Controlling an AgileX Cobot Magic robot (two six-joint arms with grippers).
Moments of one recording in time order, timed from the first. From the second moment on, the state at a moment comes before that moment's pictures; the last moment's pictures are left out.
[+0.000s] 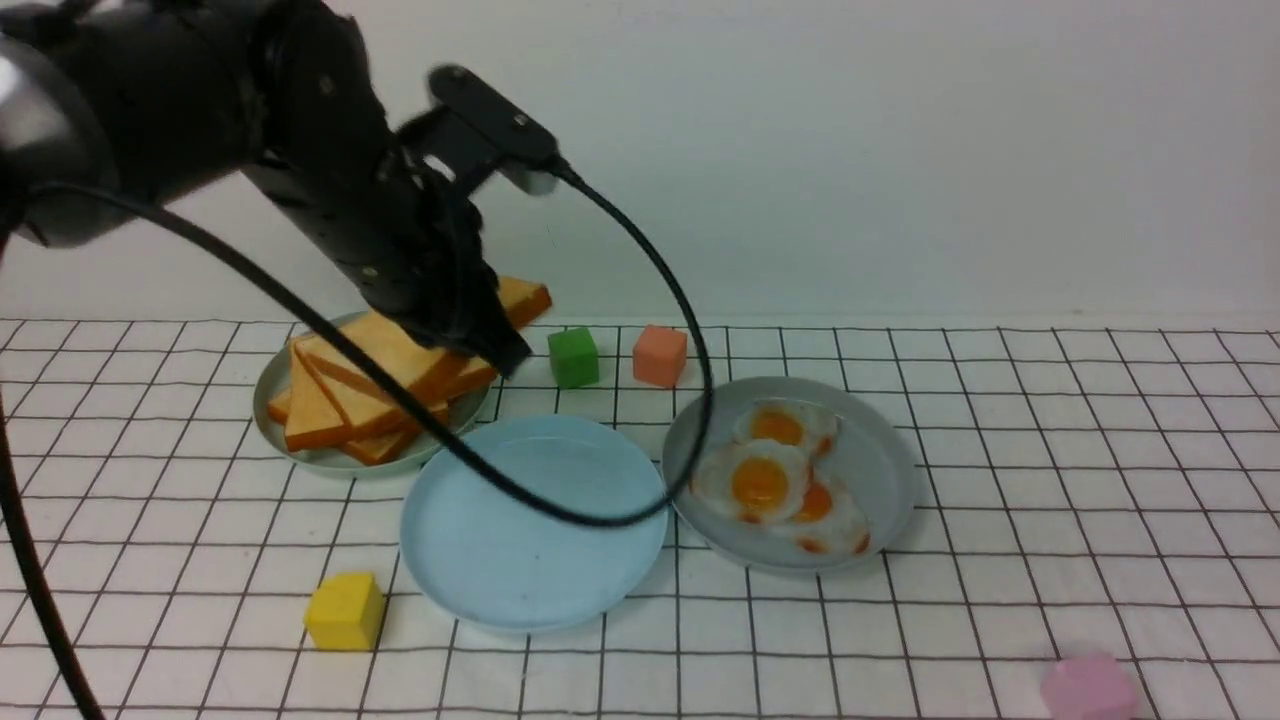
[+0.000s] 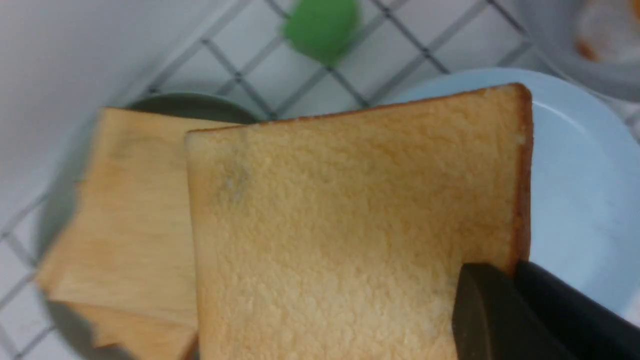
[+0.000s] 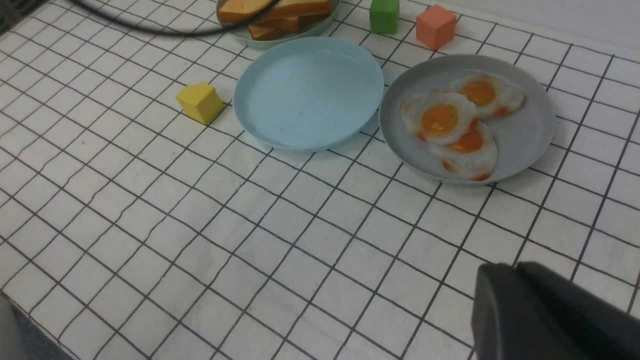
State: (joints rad) right arm 0.22 0.54 -0.82 0.45 0.99 -0.37; left arm -0.44 1.75 -1.46 0.01 0.84 0.39
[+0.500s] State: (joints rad) right arm 0.22 0.54 -0.82 0.47 0.99 -0.37; left arm -0.57 1.85 -1.27 0.11 0.60 0.35
